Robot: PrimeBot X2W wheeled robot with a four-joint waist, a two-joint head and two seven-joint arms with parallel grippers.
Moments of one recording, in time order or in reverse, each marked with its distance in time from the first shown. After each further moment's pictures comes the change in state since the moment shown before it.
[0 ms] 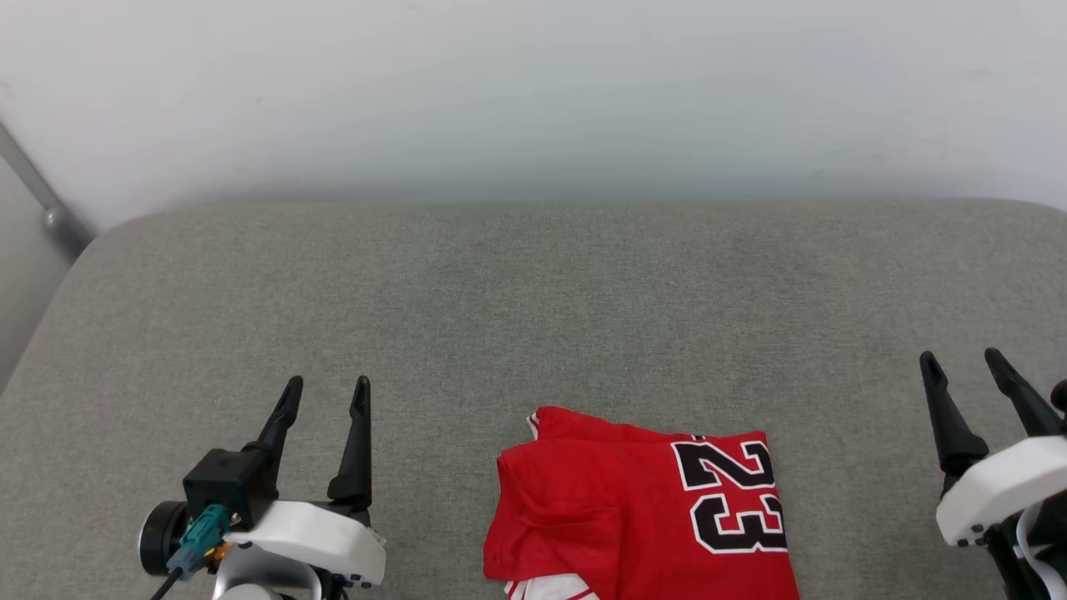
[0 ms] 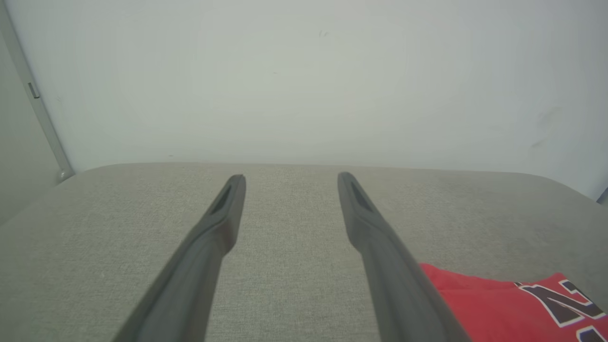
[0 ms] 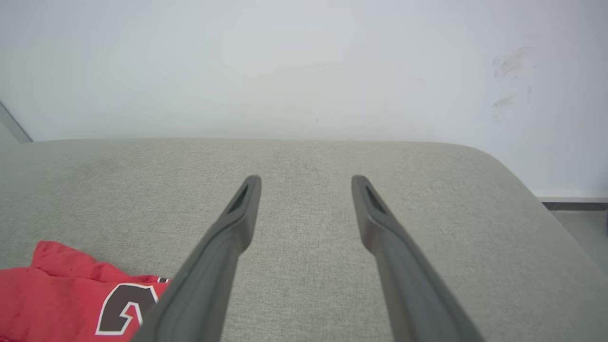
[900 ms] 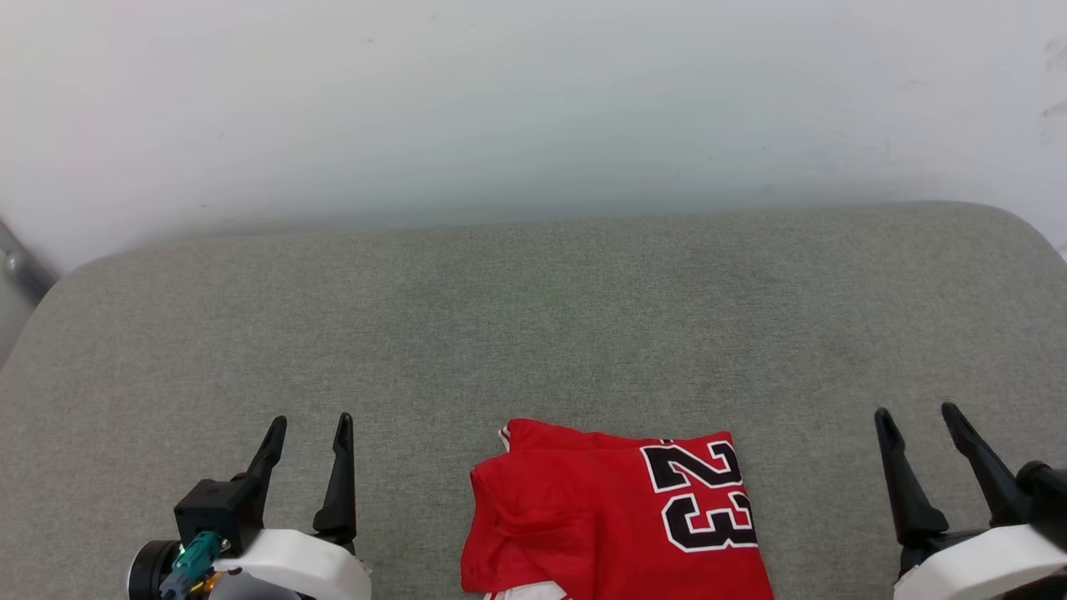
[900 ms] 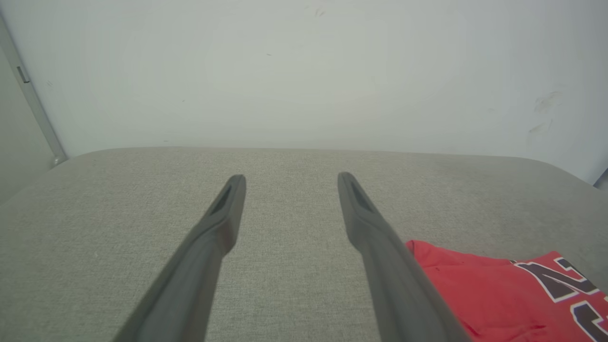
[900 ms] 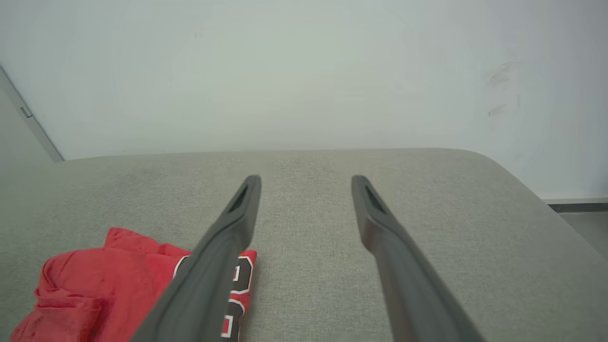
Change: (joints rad) left arm 0.060 0.010 0.017 0.039 -0.023 0.014 -0.009; right arm 0.242 0.142 0.011 -0.303 -0.106 0.000 -0.050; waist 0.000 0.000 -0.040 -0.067
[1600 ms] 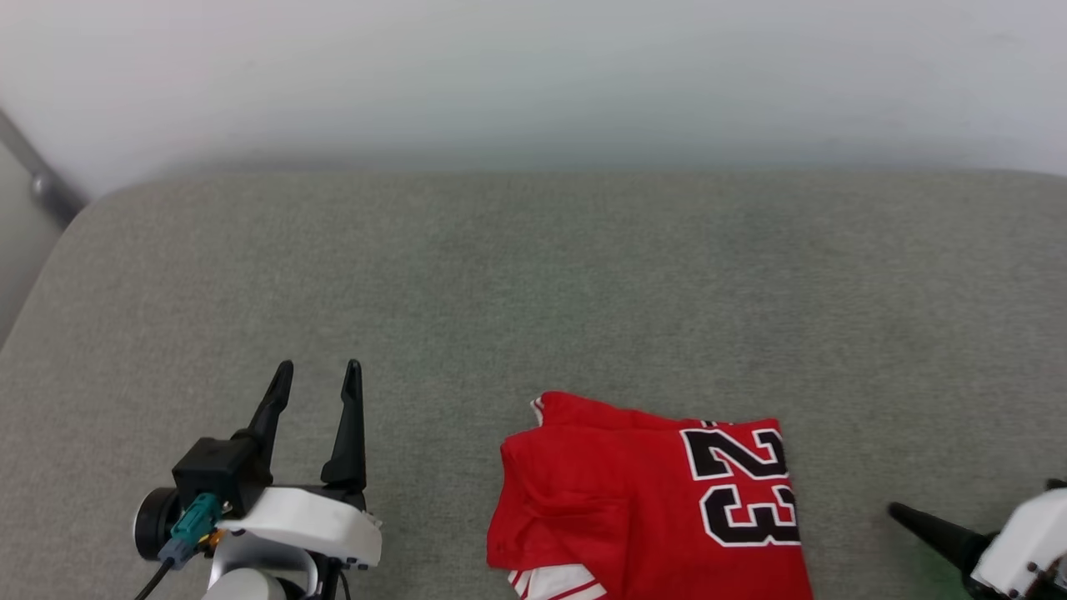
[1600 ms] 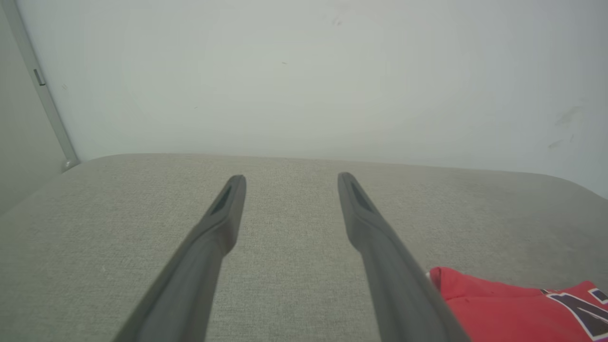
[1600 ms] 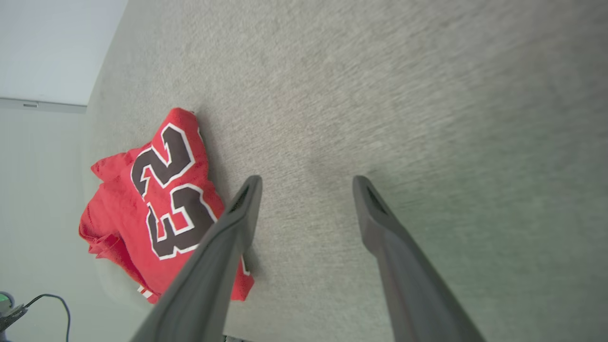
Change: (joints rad) left arm -0.070 -0.019 0.011 -0.018 0.019 -0.018 -0.015; right arm -0.187 -0.039 -0.323 0.417 0.510 0.000 0.771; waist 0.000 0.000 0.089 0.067
